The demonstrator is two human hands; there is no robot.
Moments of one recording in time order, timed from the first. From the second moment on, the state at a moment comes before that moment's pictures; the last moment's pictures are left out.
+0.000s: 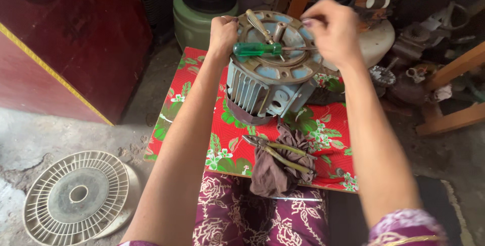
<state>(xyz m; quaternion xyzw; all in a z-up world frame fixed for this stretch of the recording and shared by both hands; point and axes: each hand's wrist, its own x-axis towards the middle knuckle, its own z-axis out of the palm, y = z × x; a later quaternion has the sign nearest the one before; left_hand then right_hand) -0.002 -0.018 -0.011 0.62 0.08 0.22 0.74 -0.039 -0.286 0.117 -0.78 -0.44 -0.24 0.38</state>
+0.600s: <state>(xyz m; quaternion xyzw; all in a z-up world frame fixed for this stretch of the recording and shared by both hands) -0.009 -0.020 0.000 0.63 0.09 0.22 0.74 -0.187 -0.268 -0.132 -0.49 -0.12 0.04 0.86</state>
